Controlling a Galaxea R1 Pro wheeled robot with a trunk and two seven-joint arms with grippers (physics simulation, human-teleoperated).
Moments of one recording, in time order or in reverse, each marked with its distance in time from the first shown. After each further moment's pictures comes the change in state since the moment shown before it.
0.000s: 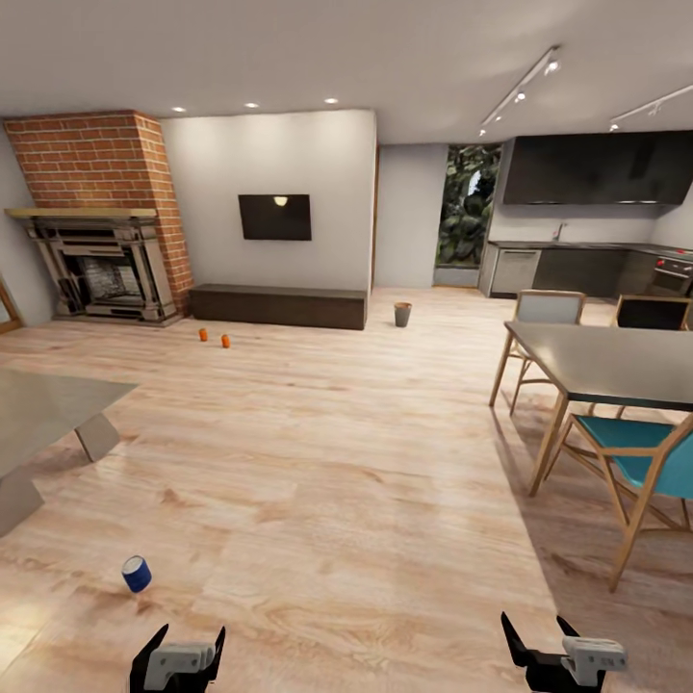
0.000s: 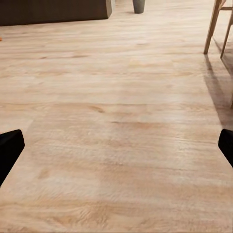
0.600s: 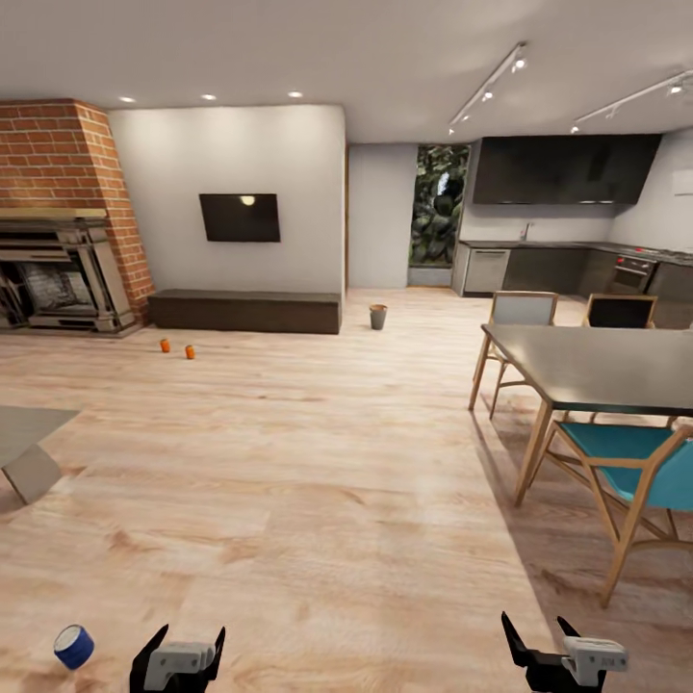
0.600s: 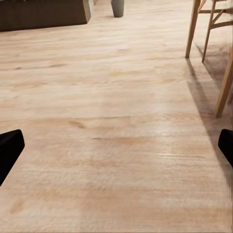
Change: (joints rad) left arm 0.000 0.000 0.000 0.001 0.000 0.000 0.000; right arm 0.000 -0.001 -0.001 0.000 -0.003 0.001 -0.001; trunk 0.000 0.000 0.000
